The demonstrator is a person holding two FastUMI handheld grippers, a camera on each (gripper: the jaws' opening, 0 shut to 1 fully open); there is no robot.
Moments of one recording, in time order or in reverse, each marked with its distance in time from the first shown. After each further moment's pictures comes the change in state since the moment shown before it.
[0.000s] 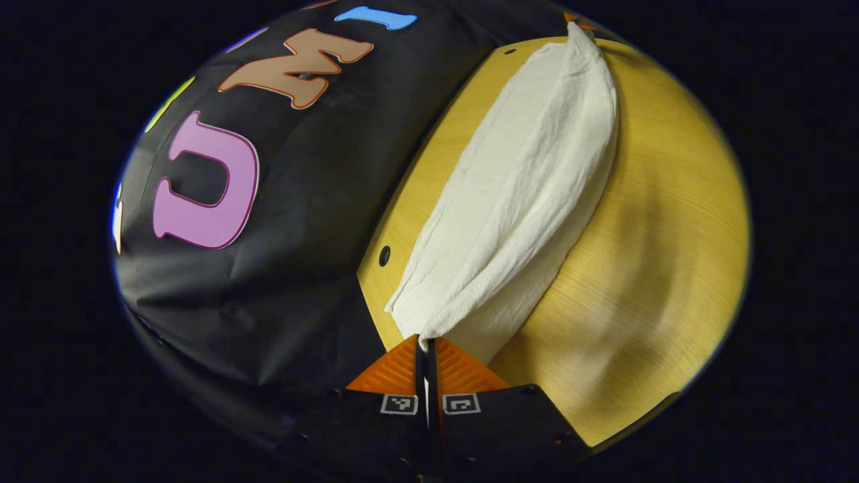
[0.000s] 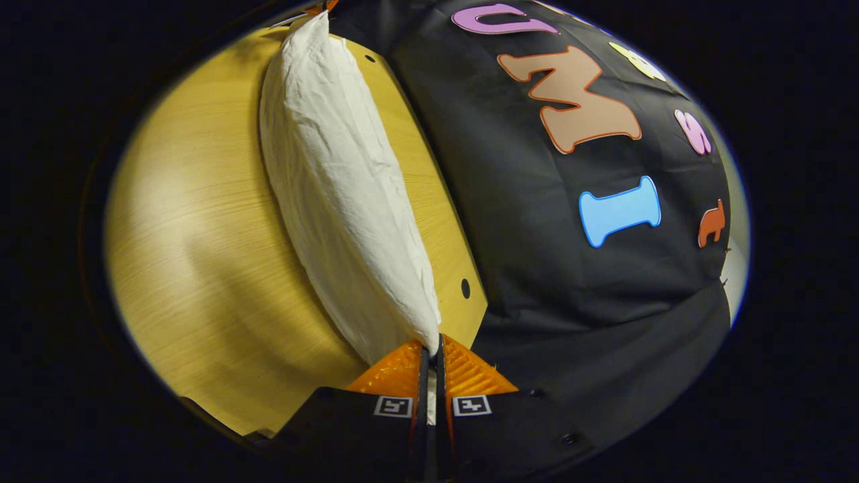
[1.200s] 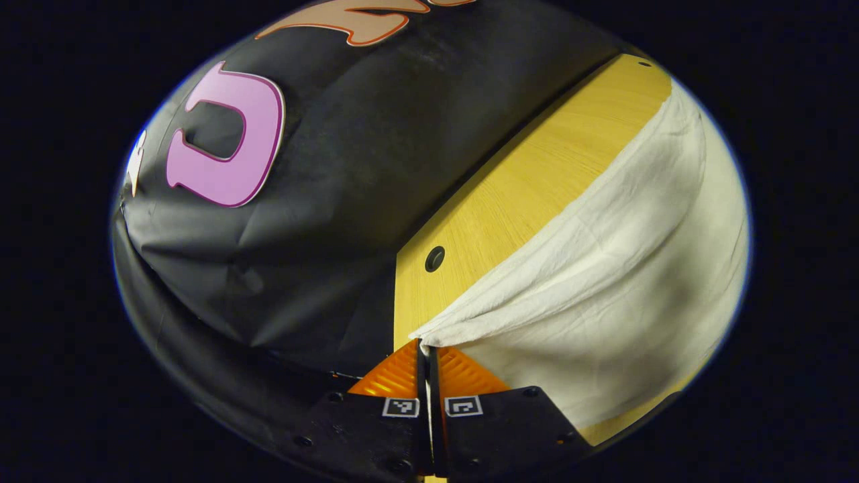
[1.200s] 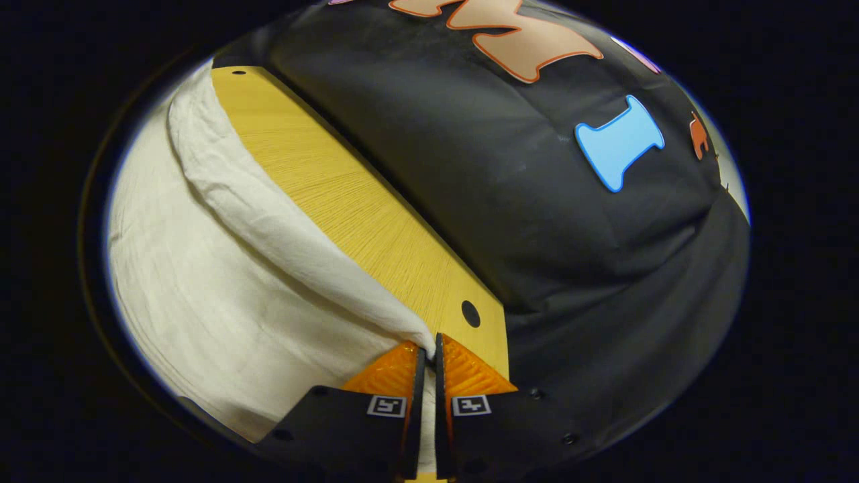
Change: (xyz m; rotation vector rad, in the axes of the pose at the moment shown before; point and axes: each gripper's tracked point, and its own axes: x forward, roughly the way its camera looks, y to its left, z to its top) left arm 0.121 0.037 0.054 -0.320 0.198 0.230; right arm 0.200 -0.001 0.033 0.422 0.084 -0.061
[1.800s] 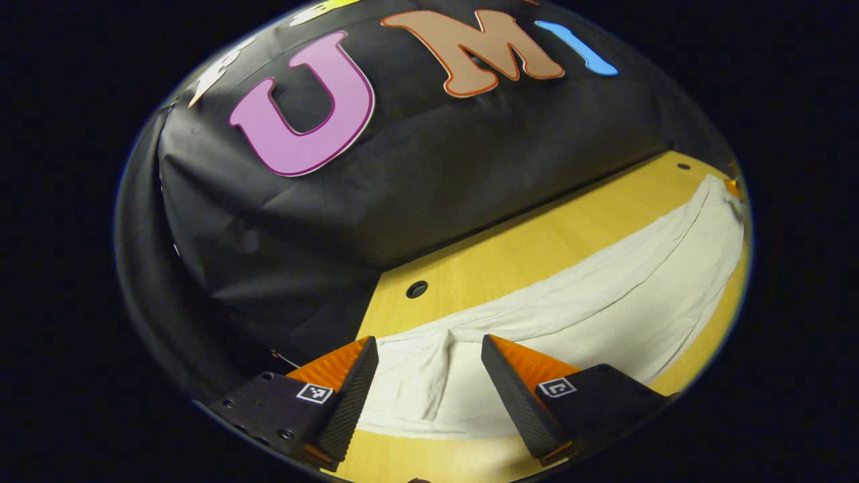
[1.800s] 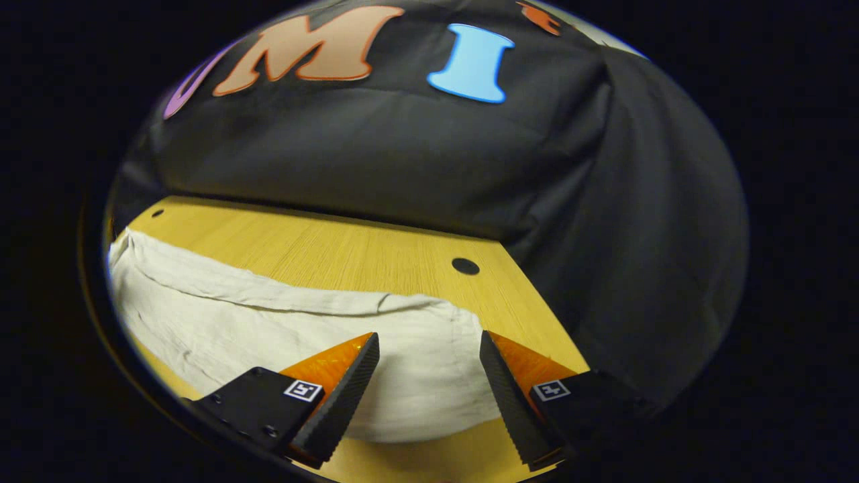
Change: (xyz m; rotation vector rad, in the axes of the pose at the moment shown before) left arm -0.073 0.016 0.027 -0.424 -0.225 -0.129; right arm -0.062 -0.020 -0.048 0.671 0.086 -0.005
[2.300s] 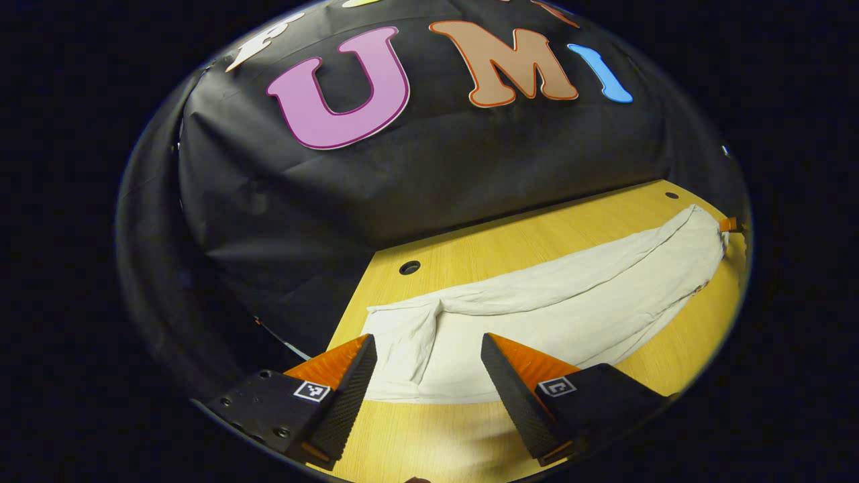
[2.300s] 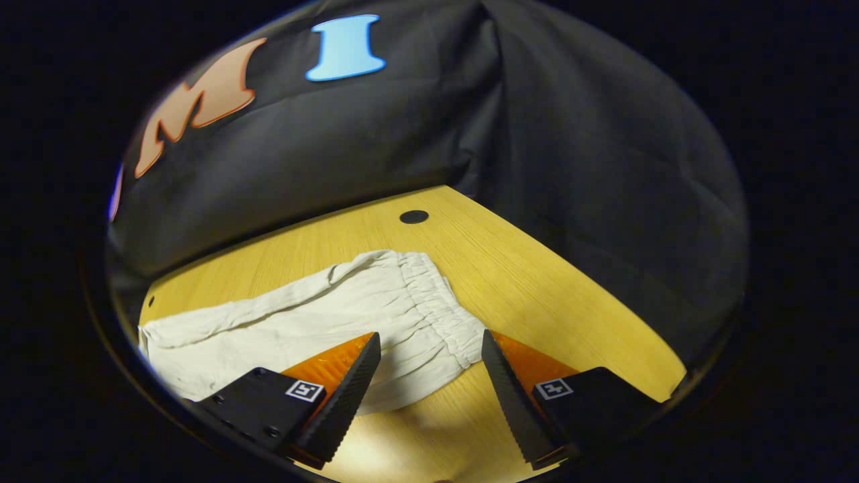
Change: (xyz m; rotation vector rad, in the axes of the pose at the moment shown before) left arm -0.026 0.018 -0.026 -0.103 0.037 -0.026; right arm -0.011 -0.030 -0.050 0.424 0.159 -0.094
